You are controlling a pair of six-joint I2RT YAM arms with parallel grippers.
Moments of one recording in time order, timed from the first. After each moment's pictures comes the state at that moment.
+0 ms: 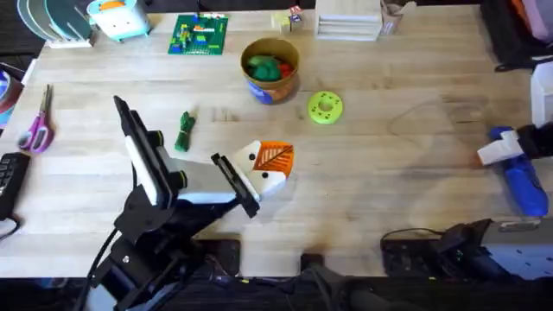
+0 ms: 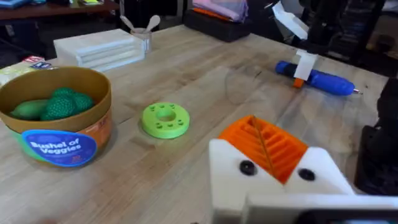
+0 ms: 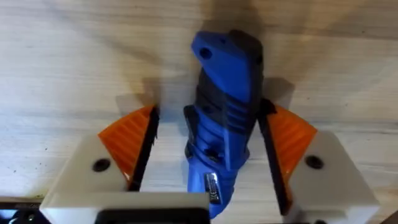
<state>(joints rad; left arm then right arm) -0.62 0.01 0.01 -0.06 0.32 -0.11 -0.80 1.72 1.09 -0.95 0.03 -0.87</state>
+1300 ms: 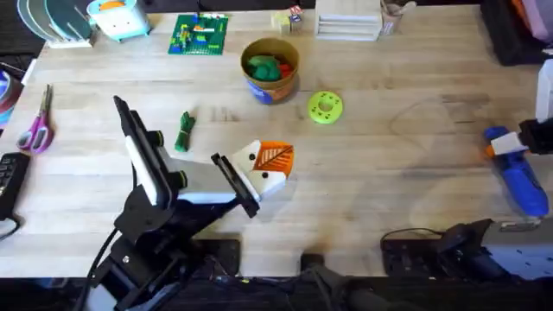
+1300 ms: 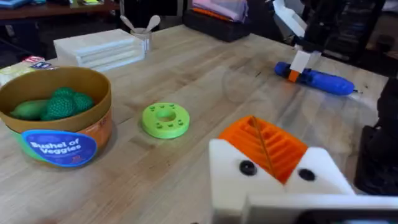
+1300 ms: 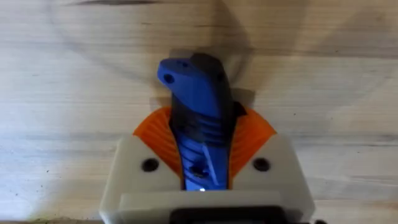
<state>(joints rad) -0.62 0.01 0.01 -0.06 0.32 -0.11 -0.80 1.72 1.09 -0.87 -0.04 -0.85</state>
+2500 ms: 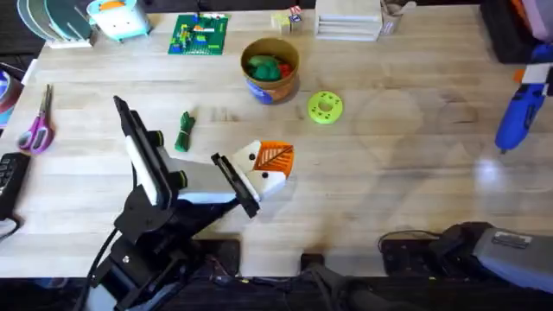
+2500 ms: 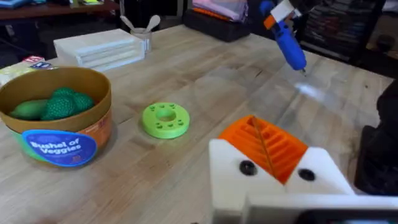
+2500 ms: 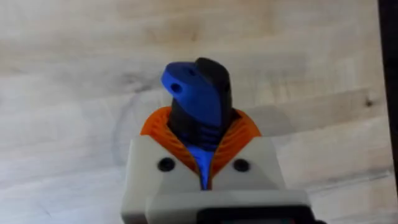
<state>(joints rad) -0.62 0.01 0.01 -0.06 0.32 -0.11 -0.68 1.43 1.09 -0.60 -0.22 -0.50</state>
